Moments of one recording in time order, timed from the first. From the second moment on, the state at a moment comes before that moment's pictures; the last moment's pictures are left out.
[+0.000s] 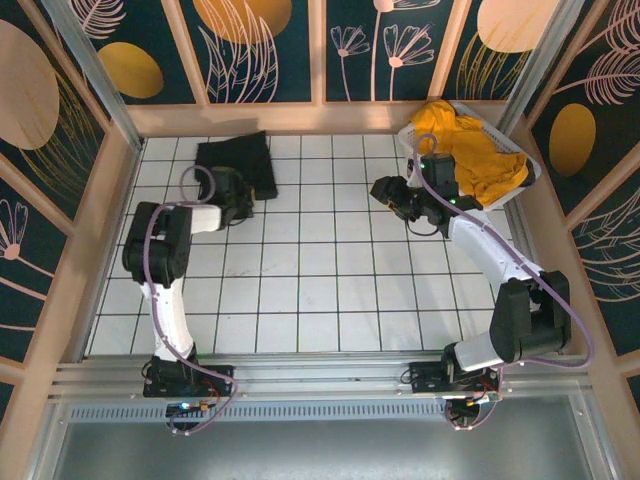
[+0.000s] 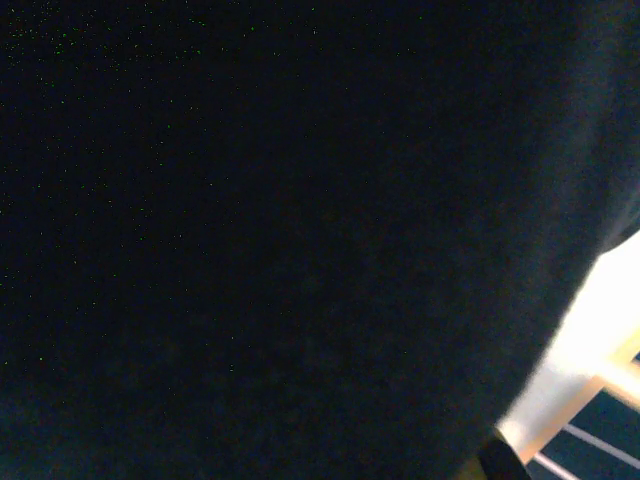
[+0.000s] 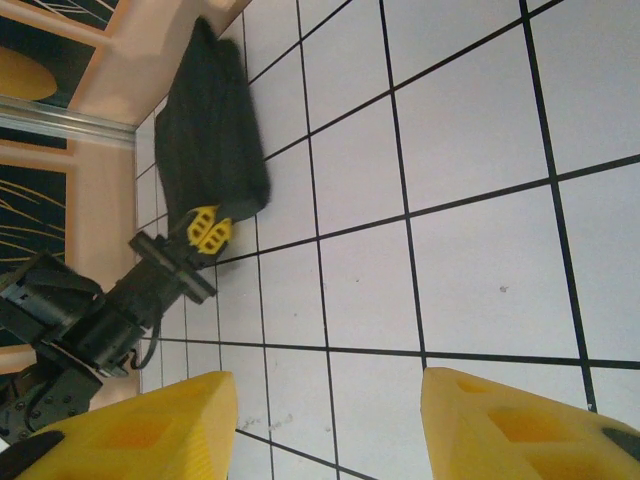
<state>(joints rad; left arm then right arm) -0.12 2.05 1.12 0.23 0.15 -1.72 0.25 1.44 1.07 -0.31 -0.47 0.76</state>
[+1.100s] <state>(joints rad) 0.23 1.68 1.16 -0.15 0.21 -1.00 0.20 1.44 1.08 -0.11 -0.58 0.78</state>
